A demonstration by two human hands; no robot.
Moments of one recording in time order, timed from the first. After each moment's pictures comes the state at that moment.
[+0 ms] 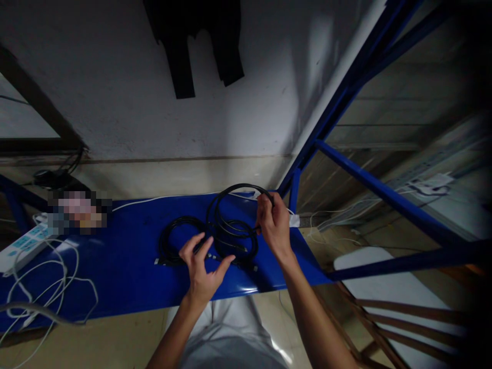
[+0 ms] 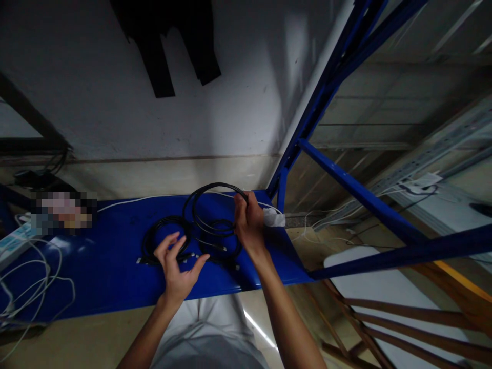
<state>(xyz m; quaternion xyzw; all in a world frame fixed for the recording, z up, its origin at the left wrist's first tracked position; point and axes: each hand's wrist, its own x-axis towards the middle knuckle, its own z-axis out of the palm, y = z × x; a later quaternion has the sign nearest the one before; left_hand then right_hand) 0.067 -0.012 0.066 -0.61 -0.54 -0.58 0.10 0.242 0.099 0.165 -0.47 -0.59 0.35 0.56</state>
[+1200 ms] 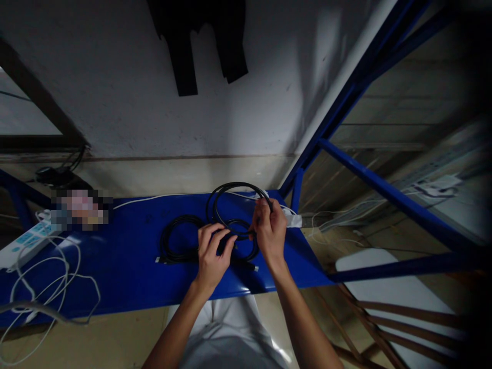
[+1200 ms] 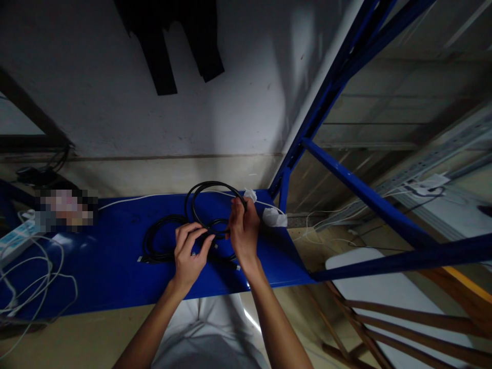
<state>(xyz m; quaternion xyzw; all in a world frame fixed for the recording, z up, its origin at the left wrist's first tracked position) 0.080 0.017 0.086 -0.64 -0.51 -0.58 0.05 0.219 0.081 0.162 -0.47 -0.52 0.40 0.60</state>
